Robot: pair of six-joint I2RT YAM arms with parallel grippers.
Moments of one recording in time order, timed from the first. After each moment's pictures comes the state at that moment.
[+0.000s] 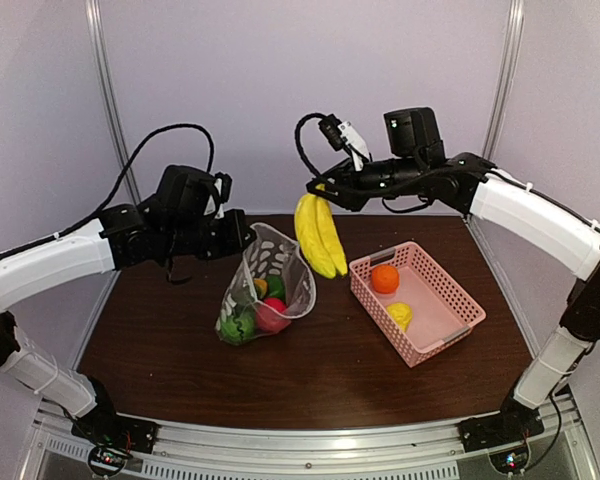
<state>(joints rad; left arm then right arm) -0.85 1.38 1.23 -0.40 -0.16 -0.72 0.73 1.63 1.70 -0.41 -0.38 -0.04</state>
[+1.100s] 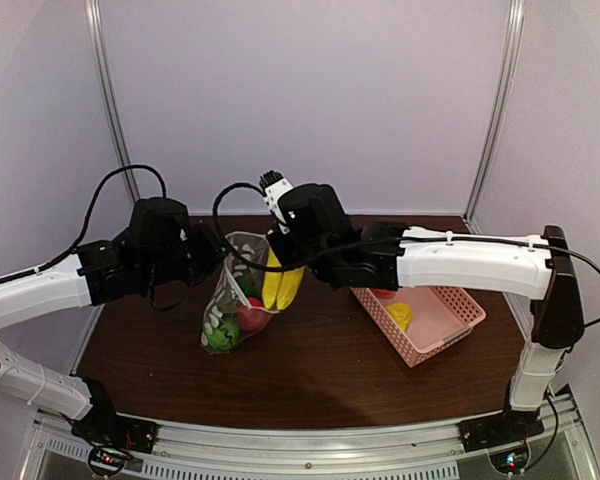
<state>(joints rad) -0.84 1.18 0.95 -0.23 -0.28 -1.18 1.13 1.84 1.63 -0.16 0.70 -0.02</state>
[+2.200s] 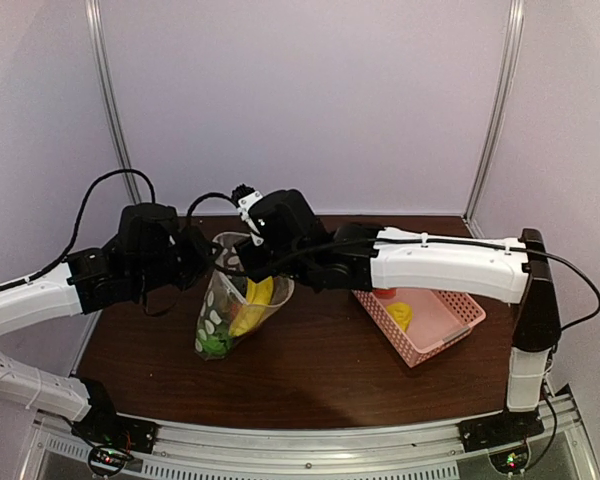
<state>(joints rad) -0.83 1.11 0.89 -0.21 -0.30 -1.18 1.17 1.98 1.80 -0.27 0.54 0.16</state>
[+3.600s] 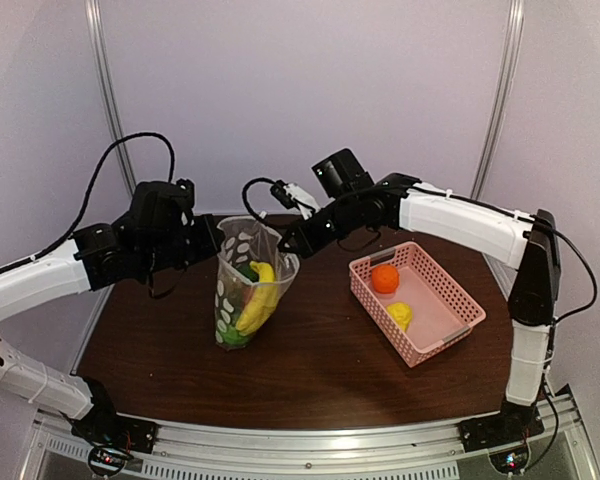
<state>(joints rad) -0.82 1.21 1.06 -0.35 -0.35 -0.81 0.82 1.97 1.85 -0.60 -0.35 0.10</state>
